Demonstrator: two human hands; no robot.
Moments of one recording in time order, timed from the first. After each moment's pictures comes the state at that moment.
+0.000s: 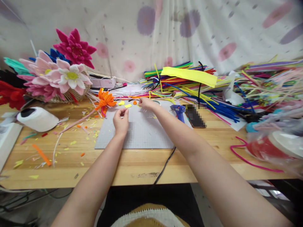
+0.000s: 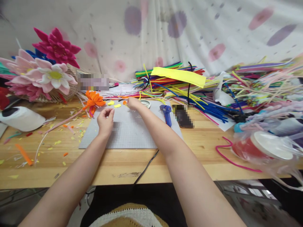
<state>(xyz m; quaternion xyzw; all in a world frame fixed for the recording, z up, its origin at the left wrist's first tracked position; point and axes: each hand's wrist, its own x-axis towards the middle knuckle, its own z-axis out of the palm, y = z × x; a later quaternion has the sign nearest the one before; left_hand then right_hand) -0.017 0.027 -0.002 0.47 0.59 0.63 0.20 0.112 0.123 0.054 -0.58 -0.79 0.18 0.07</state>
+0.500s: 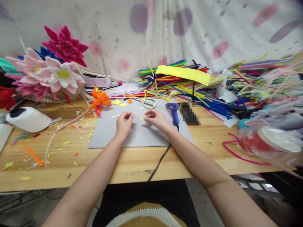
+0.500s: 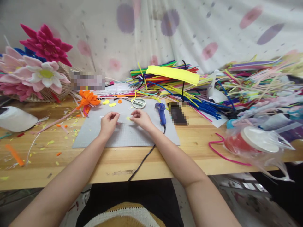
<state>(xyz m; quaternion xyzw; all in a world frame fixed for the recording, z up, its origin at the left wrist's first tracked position) 0.011 0.012 -0.004 0.50 0.58 0.56 0.33 0.178 0.034 0.010 -0.49 -0.61 0.48 0.40</state>
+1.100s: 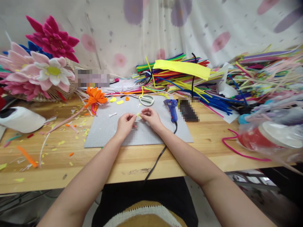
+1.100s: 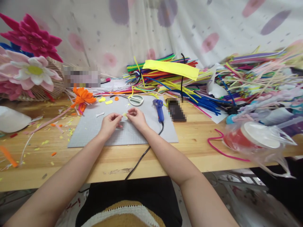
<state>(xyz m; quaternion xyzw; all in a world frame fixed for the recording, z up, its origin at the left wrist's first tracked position) 0.029 0.006 -0.005 0.46 0.56 0.51 0.46 0.162 0.034 -0.011 -0.47 -0.50 0.54 0.49</state>
